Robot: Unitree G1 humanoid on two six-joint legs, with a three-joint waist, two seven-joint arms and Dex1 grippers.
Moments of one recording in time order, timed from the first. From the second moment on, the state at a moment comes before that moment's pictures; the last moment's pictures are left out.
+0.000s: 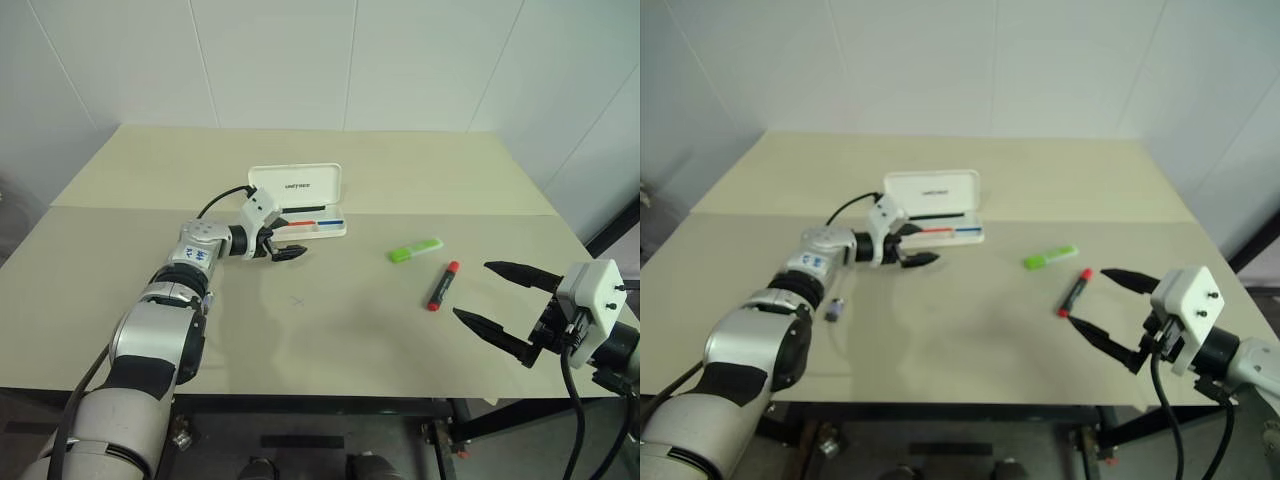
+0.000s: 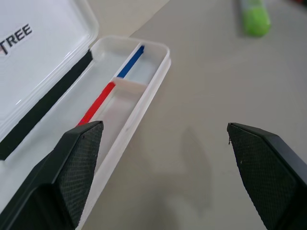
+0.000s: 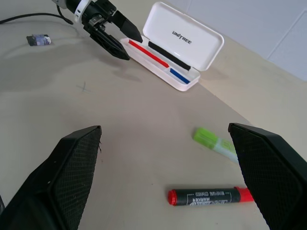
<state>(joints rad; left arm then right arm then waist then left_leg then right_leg) -1.26 0.38 -0.04 1.35 0.10 -0.15 -0.83 0.13 -0.81 -0.54 -0.62 0.63 0.44 0.82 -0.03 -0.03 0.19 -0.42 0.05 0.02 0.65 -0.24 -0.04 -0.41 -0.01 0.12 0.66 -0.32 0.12</state>
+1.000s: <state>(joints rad) -1.26 0.35 0.03 1.38 0.18 -0.03 -0.68 0.17 -0.81 -0.61 -0.67 0.74 0.48 0.78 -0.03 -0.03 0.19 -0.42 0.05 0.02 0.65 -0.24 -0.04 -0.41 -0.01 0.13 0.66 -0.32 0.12</state>
